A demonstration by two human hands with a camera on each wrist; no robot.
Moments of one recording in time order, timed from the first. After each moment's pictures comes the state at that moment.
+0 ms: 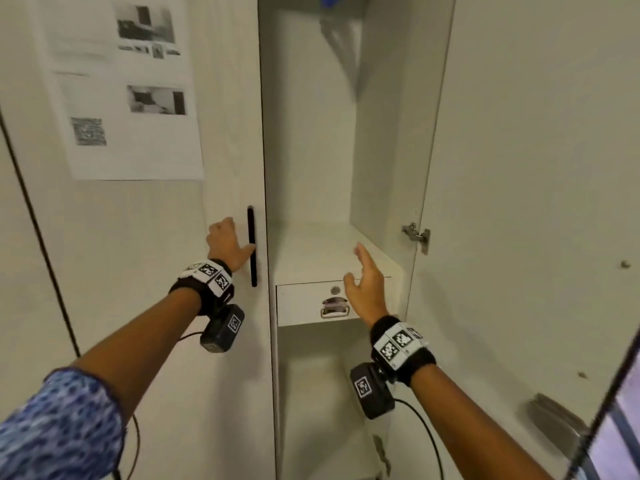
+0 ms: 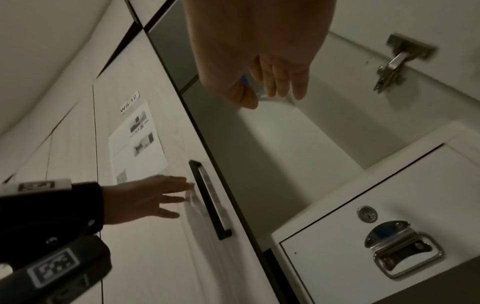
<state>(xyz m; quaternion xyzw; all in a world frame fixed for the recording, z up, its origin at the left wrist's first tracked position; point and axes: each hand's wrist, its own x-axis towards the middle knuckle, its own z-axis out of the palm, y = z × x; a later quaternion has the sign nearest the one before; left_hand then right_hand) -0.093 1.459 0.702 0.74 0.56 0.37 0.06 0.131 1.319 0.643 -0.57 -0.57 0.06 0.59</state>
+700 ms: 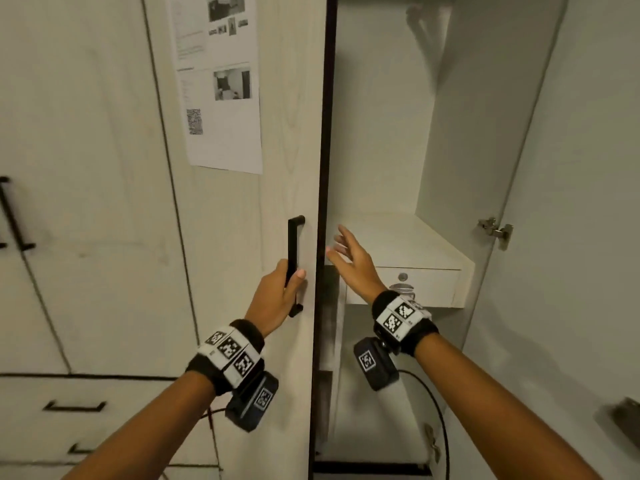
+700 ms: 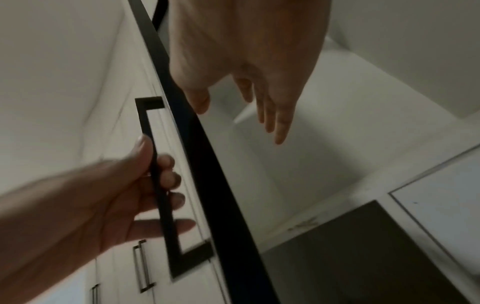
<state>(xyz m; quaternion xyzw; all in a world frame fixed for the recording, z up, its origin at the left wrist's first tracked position) -0.185 1.298 0.641 0.76 0.41 0.47 0.18 -0.014 1.312 0.671 -0.47 -0.66 0.28 0.53</state>
